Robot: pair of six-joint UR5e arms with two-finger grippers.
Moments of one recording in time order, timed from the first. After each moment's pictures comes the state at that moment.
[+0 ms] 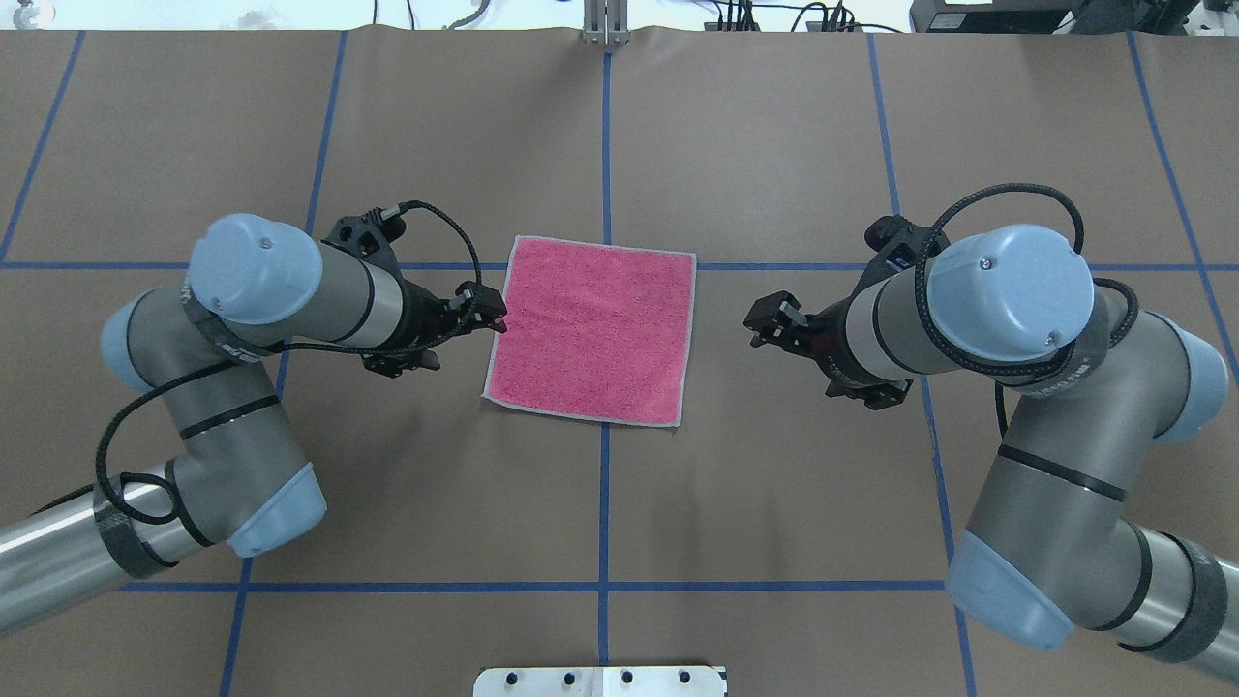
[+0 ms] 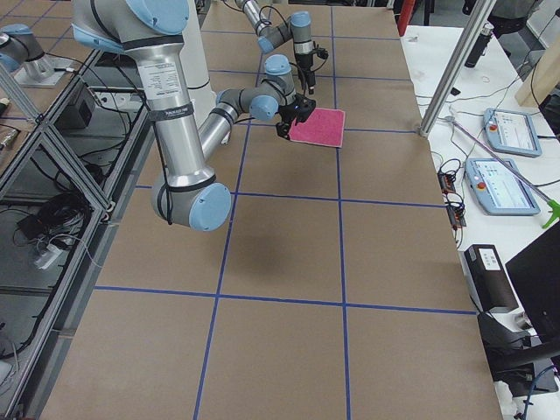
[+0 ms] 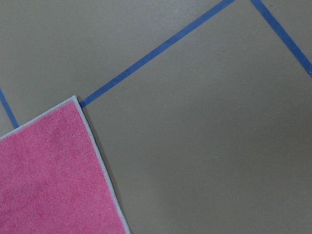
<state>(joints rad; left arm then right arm) -0.58 -2.04 -1.66 -2.12 -1.90 -1.68 0.56 -1.25 2.05 -1.44 1.82 1.77</state>
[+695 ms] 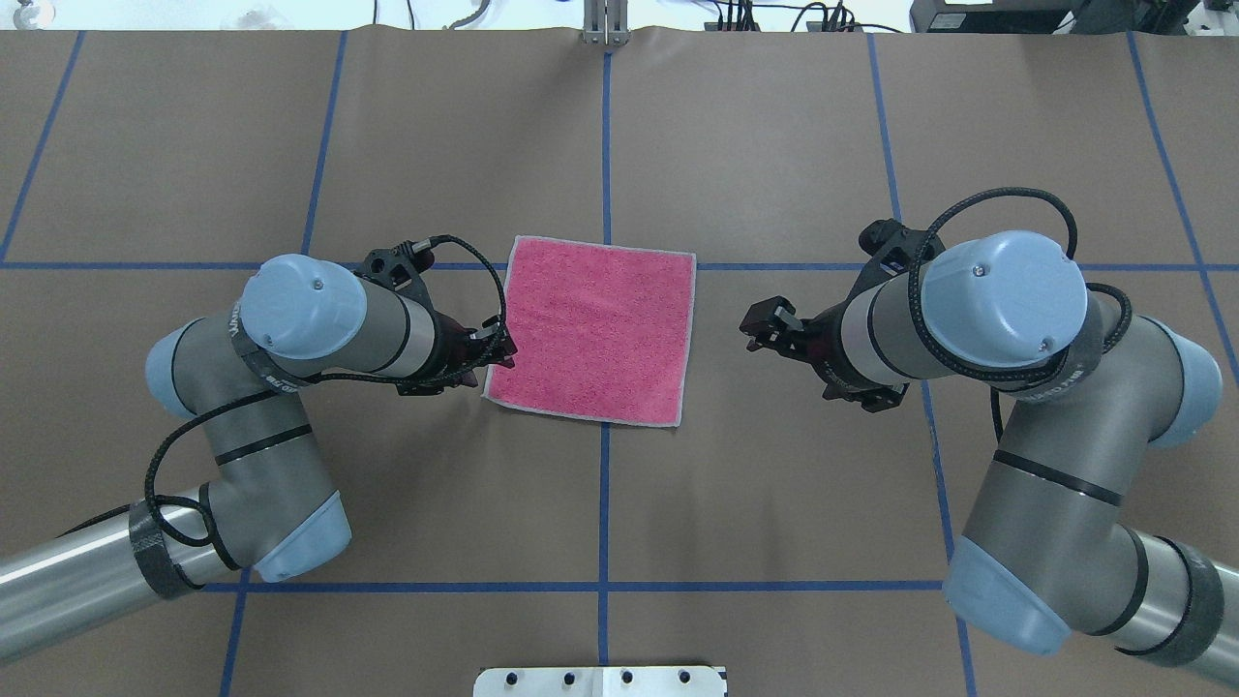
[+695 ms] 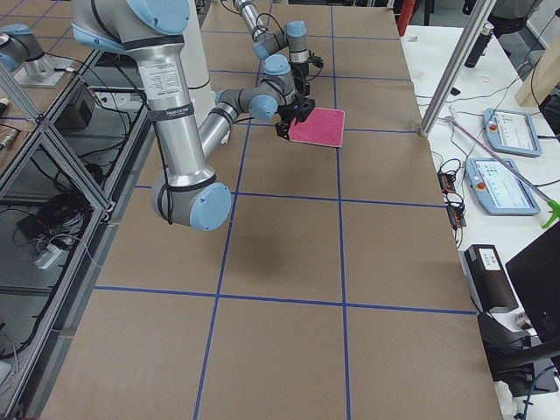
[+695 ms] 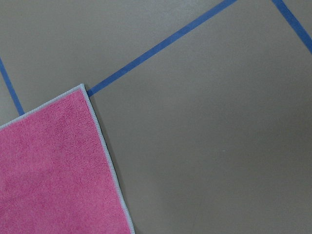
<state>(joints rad) -0.54 -2.05 -1.62 -2.13 -1.87 -1.68 0.55 -1.25 2.05 -1.44 1.81 1.76</state>
